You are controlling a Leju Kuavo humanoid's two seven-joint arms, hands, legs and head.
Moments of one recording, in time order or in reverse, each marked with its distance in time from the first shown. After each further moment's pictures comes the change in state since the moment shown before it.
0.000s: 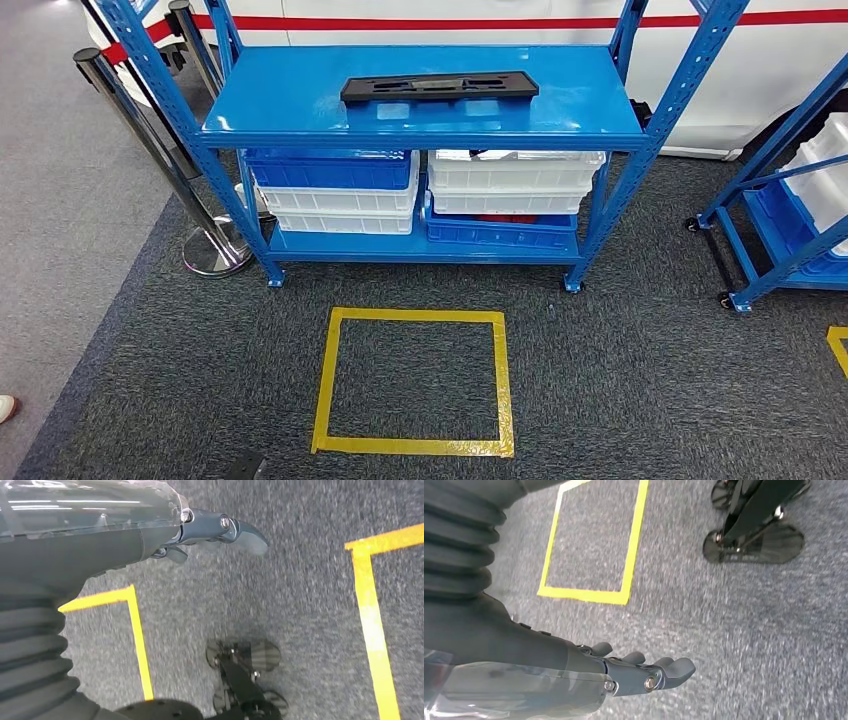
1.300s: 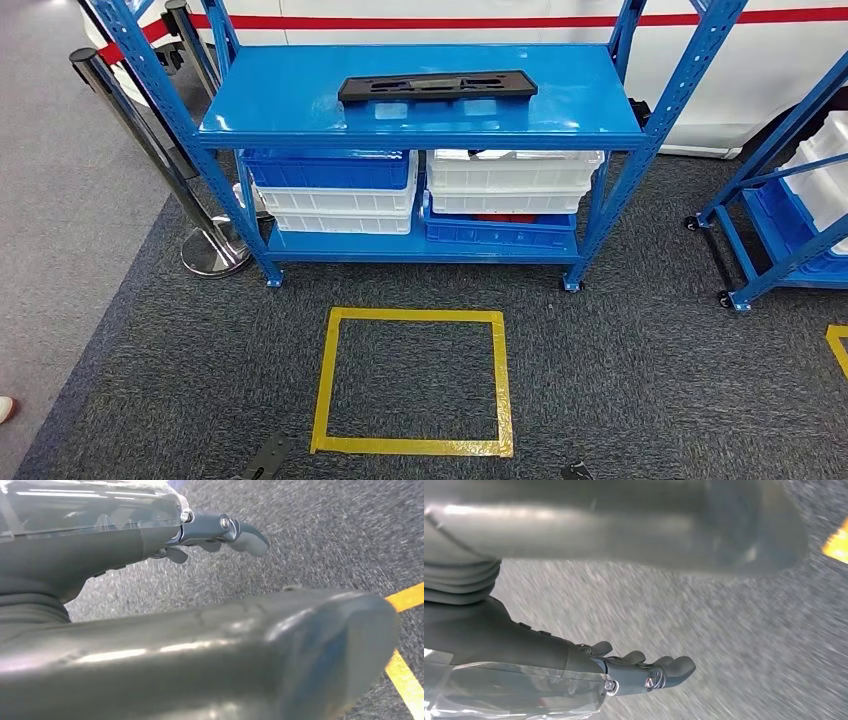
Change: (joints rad) left arm -0.164 -0.136 0.511 0.130 -0.908 0.144 -0.022; right arm -0.266 0.093 -0.362 0.094 0.933 -0.165 -0.170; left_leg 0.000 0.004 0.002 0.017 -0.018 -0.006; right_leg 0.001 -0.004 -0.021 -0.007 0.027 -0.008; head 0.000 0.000
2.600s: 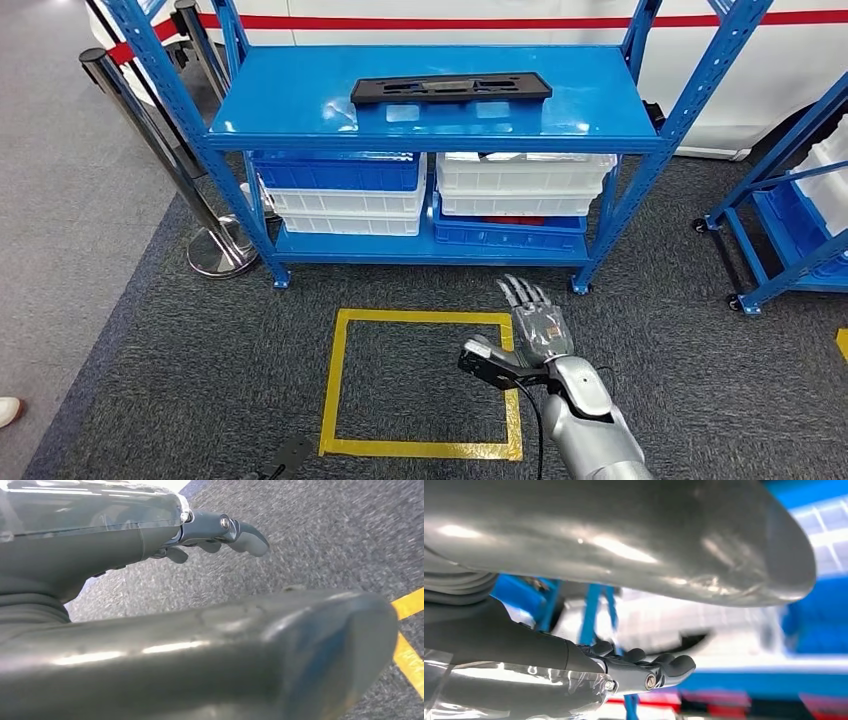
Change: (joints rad) left arm -0.069 -0.050 0.188 0.055 -0.294 0.031 0.033; right arm -0.377 0.101 0.566 -0.137 0.261 -0.240 -0.315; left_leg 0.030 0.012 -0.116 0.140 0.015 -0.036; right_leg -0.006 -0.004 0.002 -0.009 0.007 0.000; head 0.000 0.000
